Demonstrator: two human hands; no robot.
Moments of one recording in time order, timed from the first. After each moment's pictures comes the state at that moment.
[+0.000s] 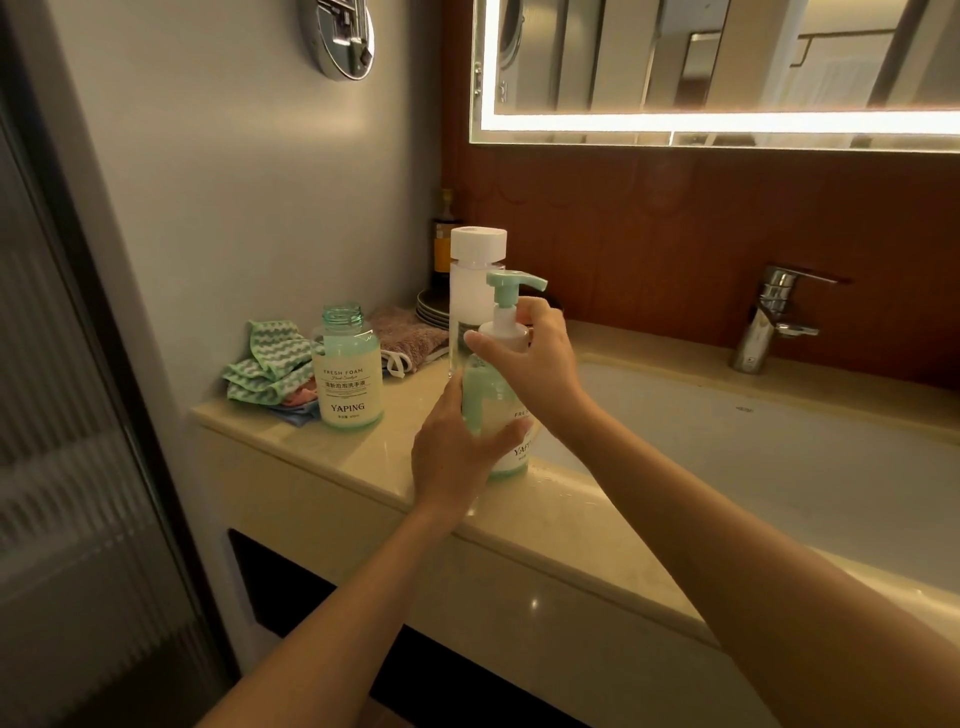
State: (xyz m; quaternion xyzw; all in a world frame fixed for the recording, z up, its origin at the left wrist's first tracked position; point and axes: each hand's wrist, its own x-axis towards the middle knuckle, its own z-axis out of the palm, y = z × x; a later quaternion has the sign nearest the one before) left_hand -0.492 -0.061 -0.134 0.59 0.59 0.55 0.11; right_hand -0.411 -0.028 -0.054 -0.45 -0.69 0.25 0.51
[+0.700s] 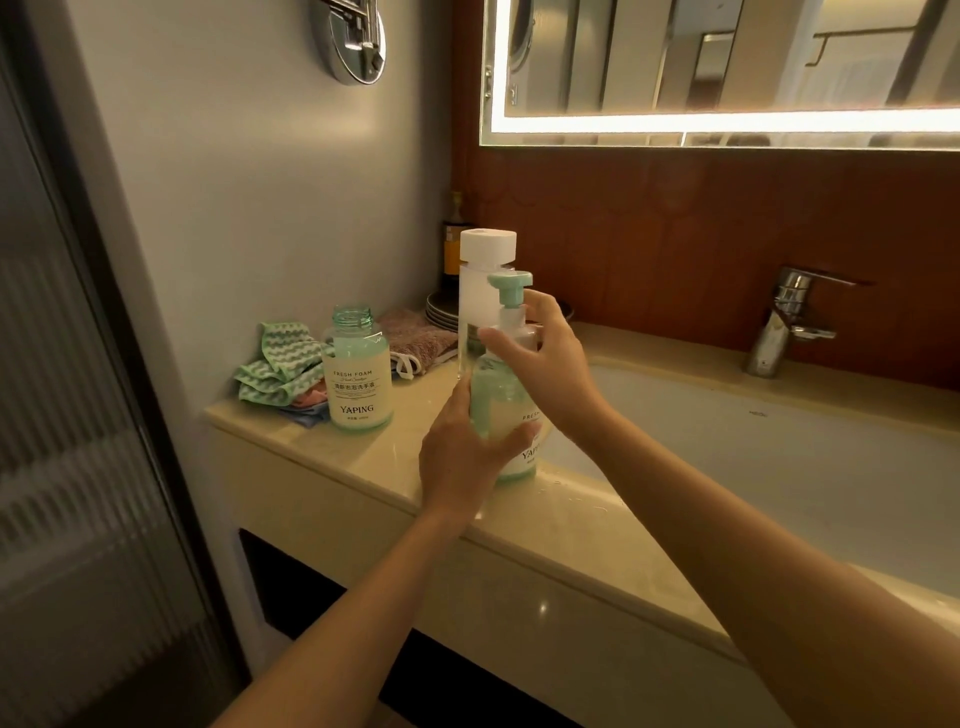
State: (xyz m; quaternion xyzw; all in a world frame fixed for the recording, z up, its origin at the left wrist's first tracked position) left_hand -0.491 -0.061 -0.134 0.58 0.59 0.55 0.12; right_hand -0.406 -0.029 -0.051 -0.41 -0.70 0.29 0.52
